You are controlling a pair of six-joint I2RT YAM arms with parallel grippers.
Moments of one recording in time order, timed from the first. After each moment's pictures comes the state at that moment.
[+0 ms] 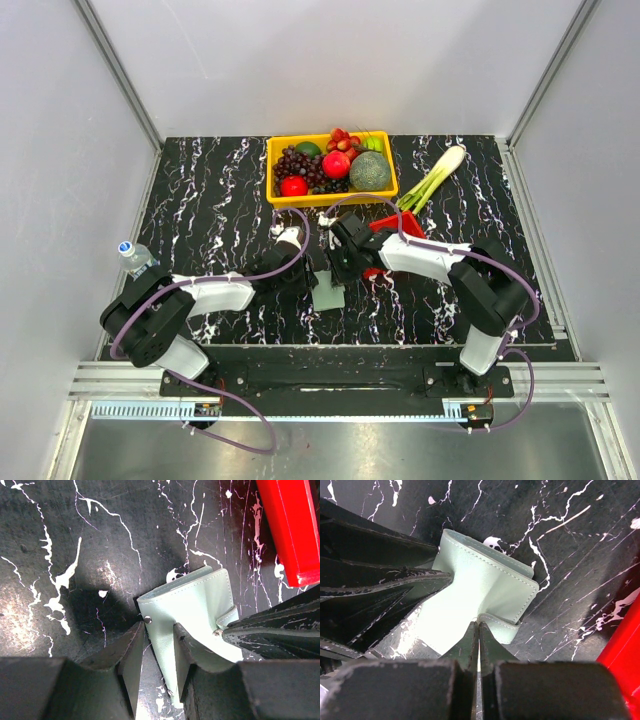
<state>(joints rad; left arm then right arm) -0.75 1.49 0.57 0.17 -0.06 -0.70 0.79 1.77 1.10 -0.36 -0.17 0.35</state>
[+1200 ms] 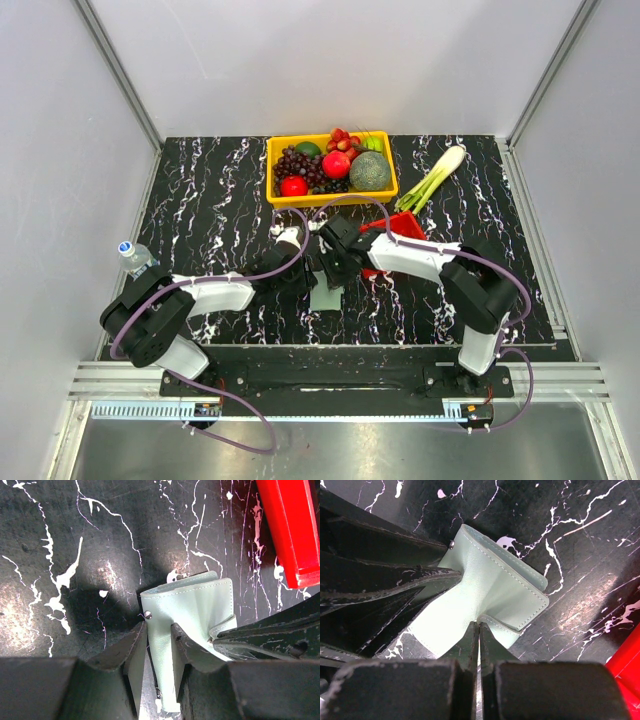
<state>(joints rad) -0.74 1.49 0.57 0.17 -0.06 -0.72 0.85 1.82 1.18 -0.44 -0.13 0.32</state>
